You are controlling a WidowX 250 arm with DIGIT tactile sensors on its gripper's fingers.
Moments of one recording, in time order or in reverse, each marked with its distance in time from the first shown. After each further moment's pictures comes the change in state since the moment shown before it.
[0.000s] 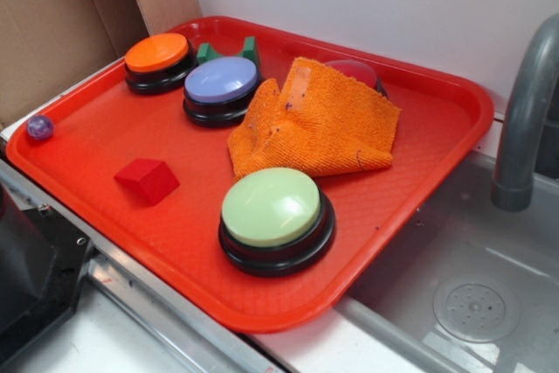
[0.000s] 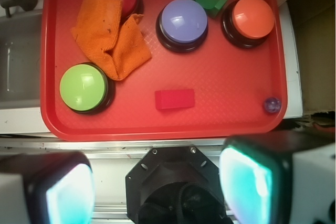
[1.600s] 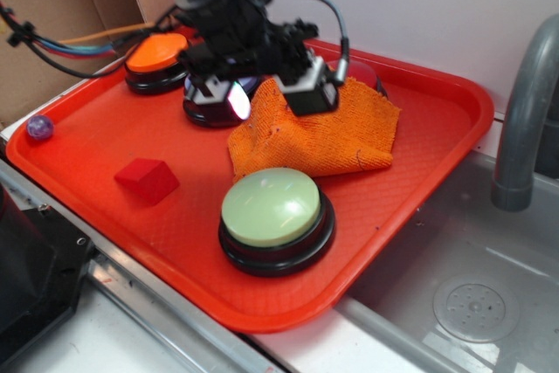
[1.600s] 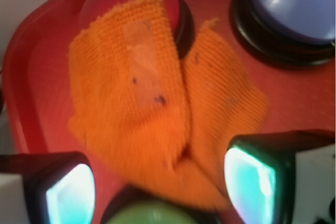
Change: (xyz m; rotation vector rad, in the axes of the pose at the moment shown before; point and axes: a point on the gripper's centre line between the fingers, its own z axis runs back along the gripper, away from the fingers) arm 0.106 -0.066 -0.188 -0.135 -0.148 0.484
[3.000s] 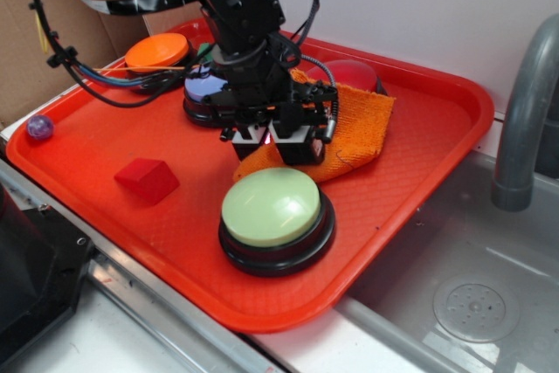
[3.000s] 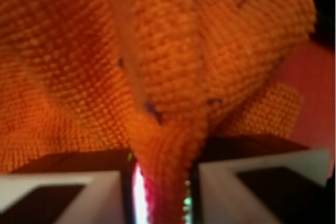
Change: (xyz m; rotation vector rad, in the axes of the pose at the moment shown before) arm -0.001 0.014 -0.032 0.070 0.090 -0.078
